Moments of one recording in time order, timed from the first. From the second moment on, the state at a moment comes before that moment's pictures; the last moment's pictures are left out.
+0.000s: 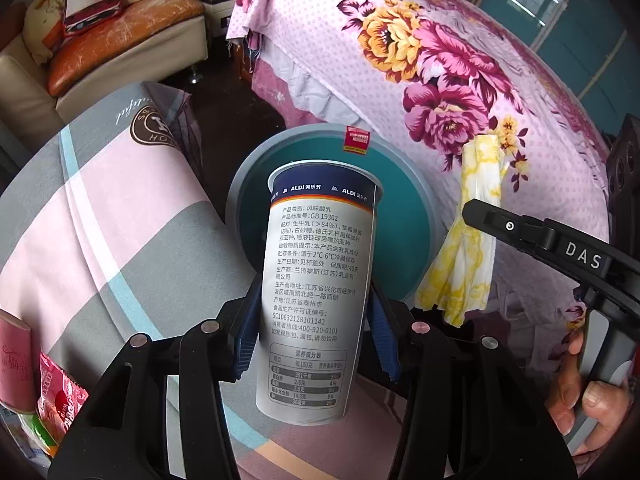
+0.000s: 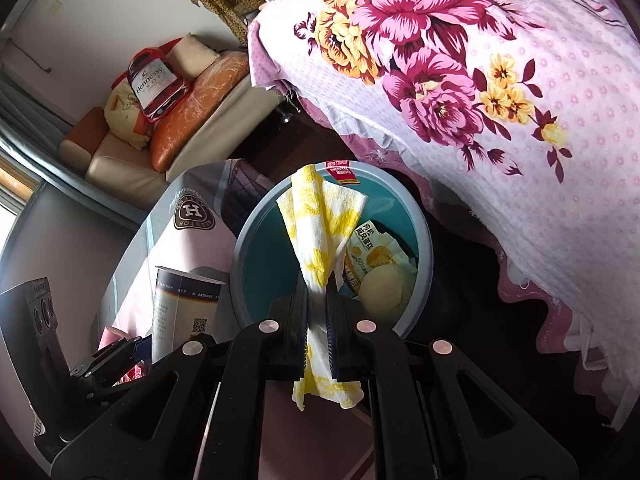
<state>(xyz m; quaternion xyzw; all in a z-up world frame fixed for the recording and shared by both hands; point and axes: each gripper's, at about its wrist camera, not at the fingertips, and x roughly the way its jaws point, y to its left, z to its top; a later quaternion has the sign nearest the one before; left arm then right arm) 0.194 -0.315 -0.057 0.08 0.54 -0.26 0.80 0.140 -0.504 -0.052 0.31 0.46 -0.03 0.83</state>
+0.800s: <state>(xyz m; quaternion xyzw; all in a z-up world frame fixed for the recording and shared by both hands) 0.200 -0.265 -0.067 0.04 0.55 -0.23 0.80 0.168 -0.480 -0.063 0.28 0.49 -0.04 0.83</state>
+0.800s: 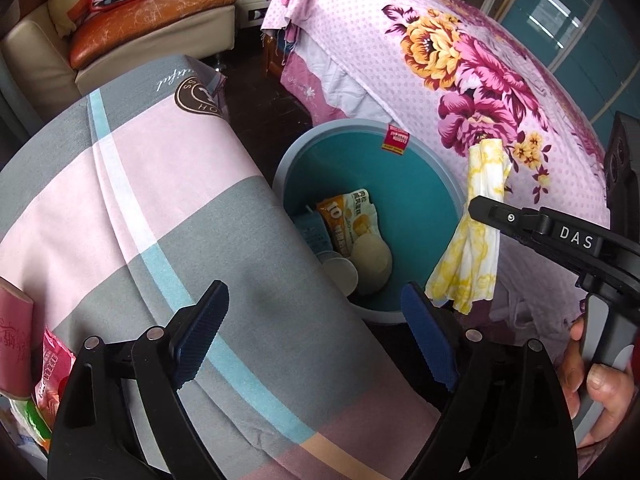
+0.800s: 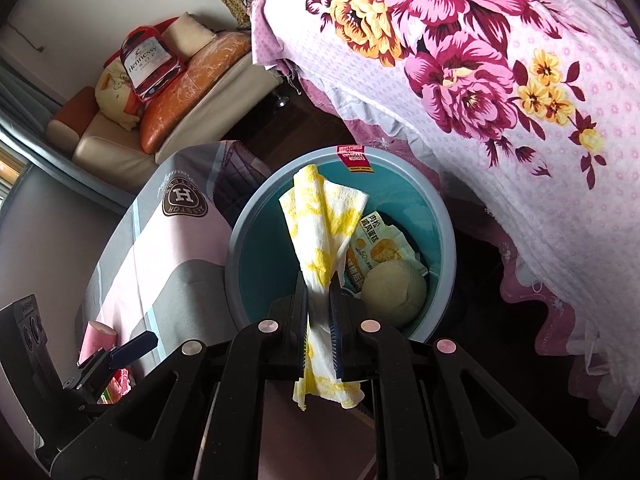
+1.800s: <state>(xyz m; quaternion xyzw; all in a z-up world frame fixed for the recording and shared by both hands) 0.144 -0.064 -0.027 -0.07 0.52 -0.12 0.84 0.165 -0.324 -0.033 0.20 0.54 0.05 0.81</state>
